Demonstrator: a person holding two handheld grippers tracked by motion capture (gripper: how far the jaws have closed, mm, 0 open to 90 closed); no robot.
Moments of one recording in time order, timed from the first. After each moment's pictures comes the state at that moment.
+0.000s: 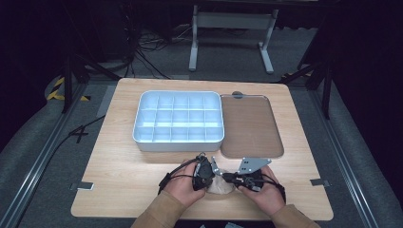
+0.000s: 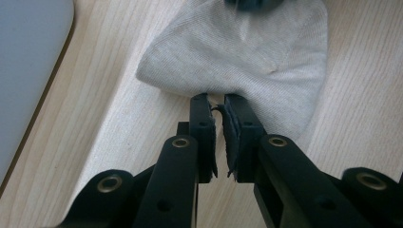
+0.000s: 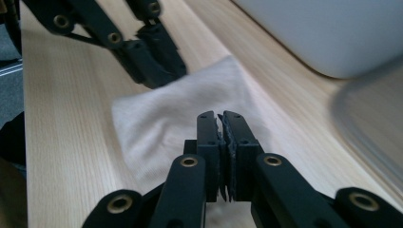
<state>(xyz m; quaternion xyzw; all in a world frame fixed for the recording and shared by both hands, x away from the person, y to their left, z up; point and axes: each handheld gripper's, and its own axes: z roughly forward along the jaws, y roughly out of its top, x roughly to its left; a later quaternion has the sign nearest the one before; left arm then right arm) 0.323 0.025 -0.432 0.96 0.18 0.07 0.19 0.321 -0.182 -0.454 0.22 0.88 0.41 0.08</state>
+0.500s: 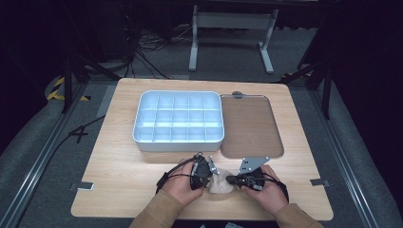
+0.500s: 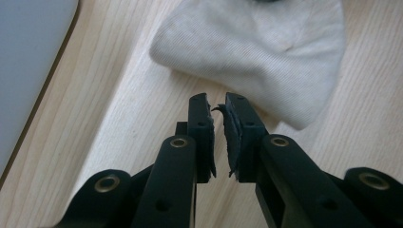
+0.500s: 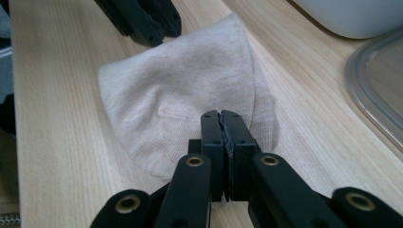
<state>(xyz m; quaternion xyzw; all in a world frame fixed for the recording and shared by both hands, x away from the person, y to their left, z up) 0.325 0.033 -0.435 0.96 0.20 0.07 0.19 0.326 -0.184 -0.466 0.21 0.90 0.37 0.06</state>
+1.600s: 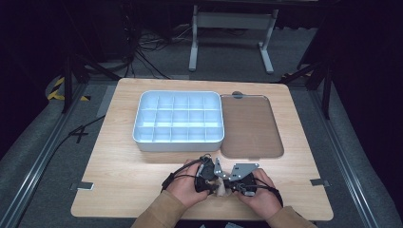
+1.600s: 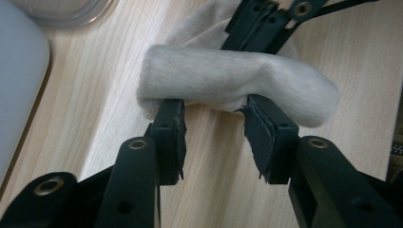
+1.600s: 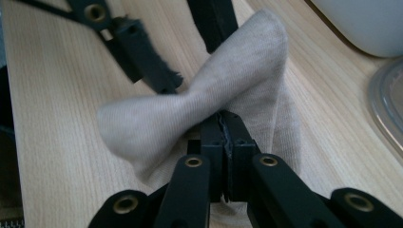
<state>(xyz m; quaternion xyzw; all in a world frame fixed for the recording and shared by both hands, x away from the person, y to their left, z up) 0.320 0.017 -0.433 0.96 0.13 0.06 0.23 0.311 -0.160 -0.462 0.19 0.92 0.34 0.09</state>
